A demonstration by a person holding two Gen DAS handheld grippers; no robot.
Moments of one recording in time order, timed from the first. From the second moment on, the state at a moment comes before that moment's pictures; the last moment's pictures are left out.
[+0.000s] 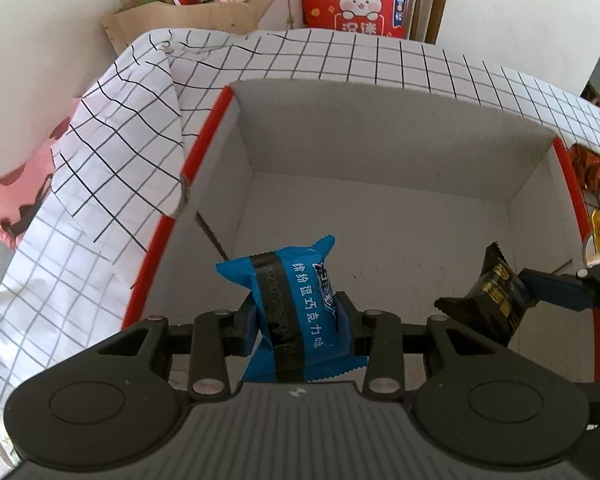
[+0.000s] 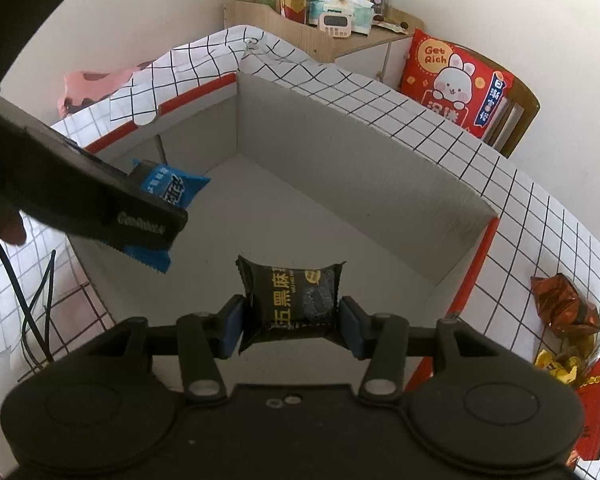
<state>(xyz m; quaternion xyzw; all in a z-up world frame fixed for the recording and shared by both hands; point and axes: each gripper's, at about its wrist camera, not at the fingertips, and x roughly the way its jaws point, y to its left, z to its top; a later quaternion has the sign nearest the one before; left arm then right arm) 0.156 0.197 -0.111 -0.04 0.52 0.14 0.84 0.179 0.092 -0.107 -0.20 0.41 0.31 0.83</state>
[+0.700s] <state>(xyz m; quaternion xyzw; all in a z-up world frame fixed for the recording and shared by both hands) 0.129 0.192 -0.090 -0.05 0.48 0.14 0.87 0.170 0.074 -0.088 -0.16 0.41 0.31 0.84</state>
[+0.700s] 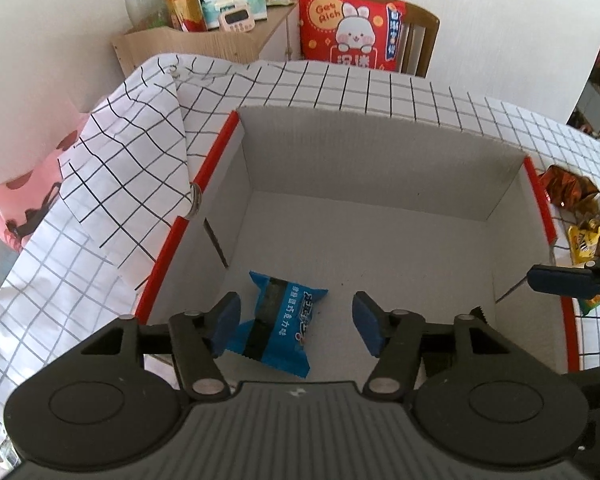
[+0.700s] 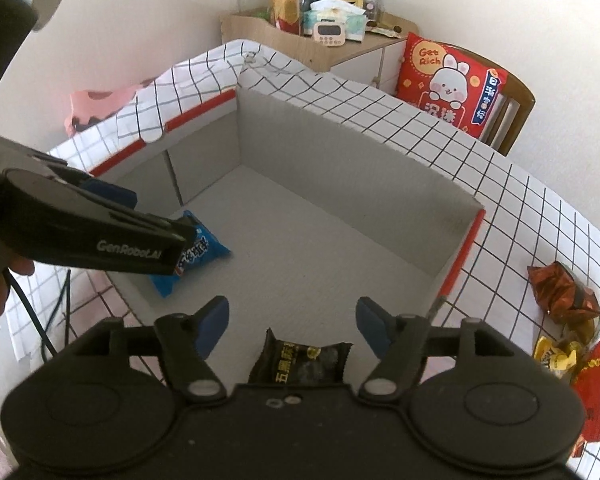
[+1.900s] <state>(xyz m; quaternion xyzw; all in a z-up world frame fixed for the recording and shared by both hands) 0.091 0.047 -0.028 -0.02 0.37 0.06 0.93 0.123 -0.099 -0.022 -0.05 0.34 0.27 0.90</state>
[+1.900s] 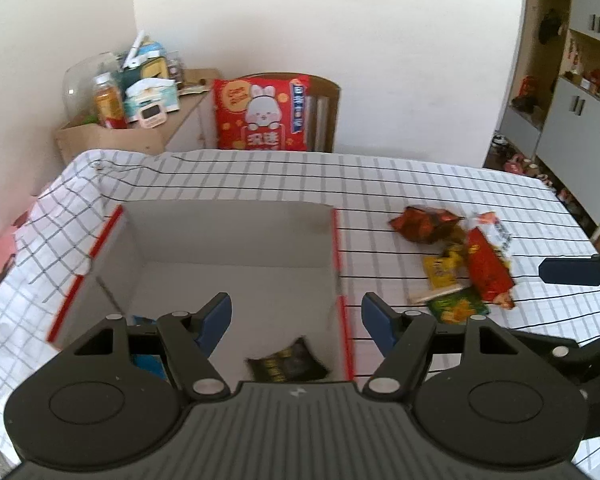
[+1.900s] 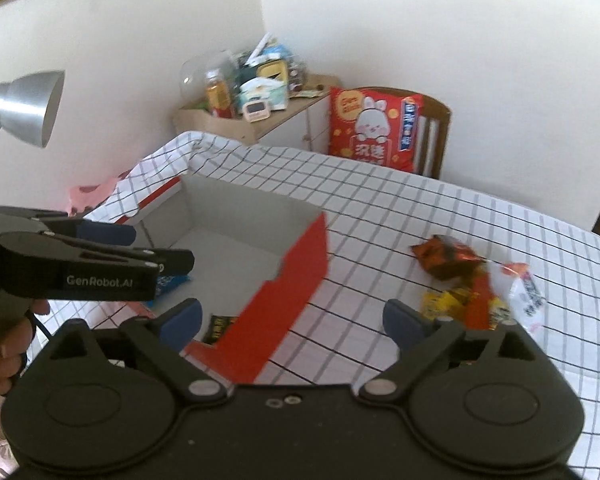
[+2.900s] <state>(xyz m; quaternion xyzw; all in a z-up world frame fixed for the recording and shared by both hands) 0.171 -0.103 -0.108 0.00 0.44 0.03 0.90 0.214 -0.242 -0.075 0.00 0.39 0.16 0.91</state>
